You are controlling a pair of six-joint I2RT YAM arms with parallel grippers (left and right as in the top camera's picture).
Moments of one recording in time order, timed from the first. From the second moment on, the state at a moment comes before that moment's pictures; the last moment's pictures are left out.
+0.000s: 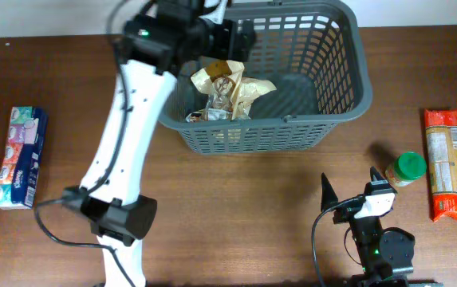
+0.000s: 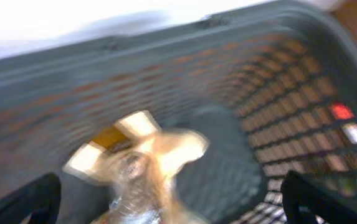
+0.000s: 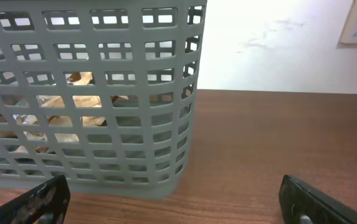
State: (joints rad) left arm -0.38 2.09 2.51 -1.18 0.17 -0.14; right arm 0.07 0.01 0.01 -0.07 -0.04 0.02
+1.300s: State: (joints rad) left arm 0.46 2.08 2.53 -1.68 -0.29 -0.28; right arm 0.07 0.01 0.01 -0.07 -0.04 0.02
